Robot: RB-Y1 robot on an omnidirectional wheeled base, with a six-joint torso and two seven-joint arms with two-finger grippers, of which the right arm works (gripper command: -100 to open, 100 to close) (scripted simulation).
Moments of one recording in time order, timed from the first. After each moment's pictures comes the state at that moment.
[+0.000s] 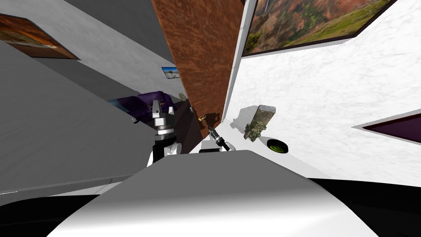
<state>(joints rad) 0.00 -0.14 0.58 -1.05 0.04 -0.74 -0.18</state>
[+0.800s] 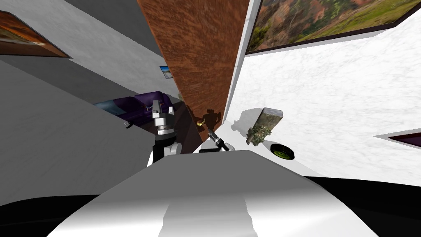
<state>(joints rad) -0.05 -0.14 0.65 -0.92 0.03 -0.75 -0.18</state>
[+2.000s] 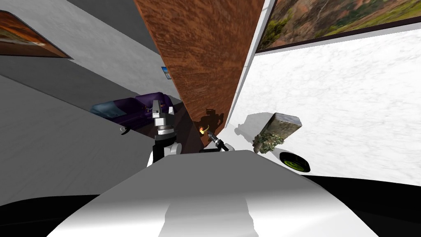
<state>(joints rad) -0.09 -0.12 0.68 -0.81 0.02 -0.78 -0.17</state>
